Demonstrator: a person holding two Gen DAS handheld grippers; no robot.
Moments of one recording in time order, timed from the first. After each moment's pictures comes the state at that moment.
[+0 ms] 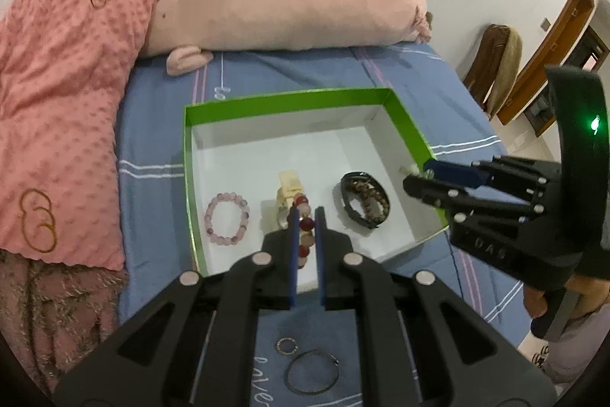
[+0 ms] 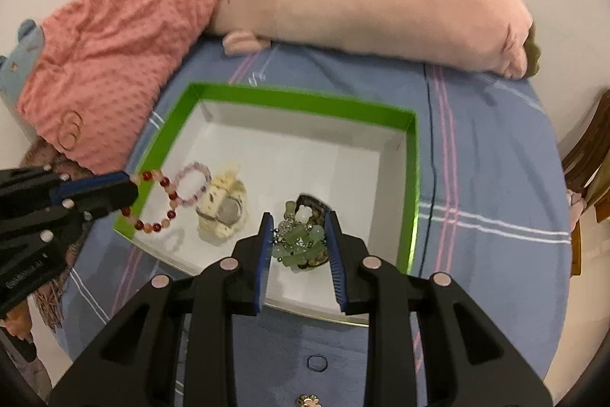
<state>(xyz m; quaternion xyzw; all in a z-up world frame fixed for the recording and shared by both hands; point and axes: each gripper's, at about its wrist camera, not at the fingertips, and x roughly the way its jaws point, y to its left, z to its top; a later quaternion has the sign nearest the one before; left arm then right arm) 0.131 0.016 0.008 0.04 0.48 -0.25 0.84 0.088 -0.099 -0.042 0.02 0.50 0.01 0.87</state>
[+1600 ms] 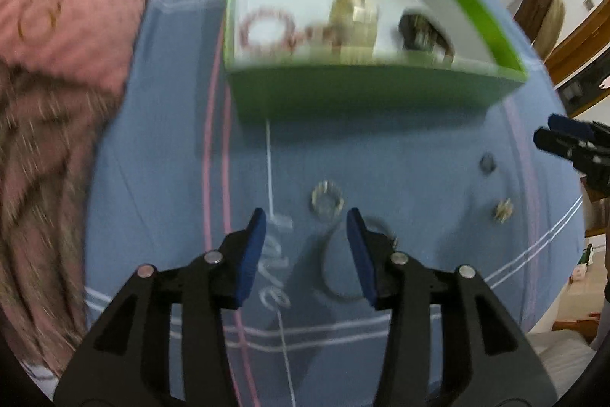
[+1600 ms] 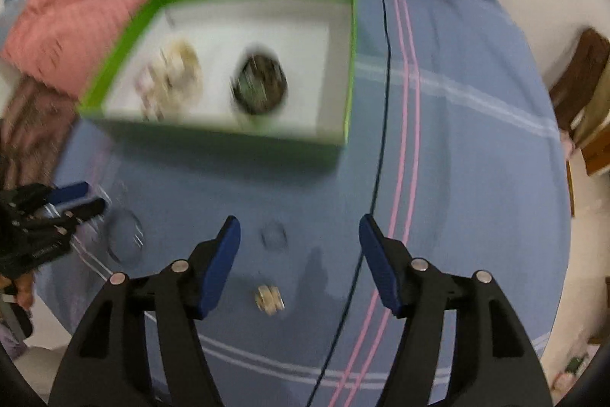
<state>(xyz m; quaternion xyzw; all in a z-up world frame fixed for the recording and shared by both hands) 0.050 0.064 -0.100 0.06 0.59 -0.18 0.79 -0.018 -0.135 -0.095 0.03 0.57 -0.04 0.82</state>
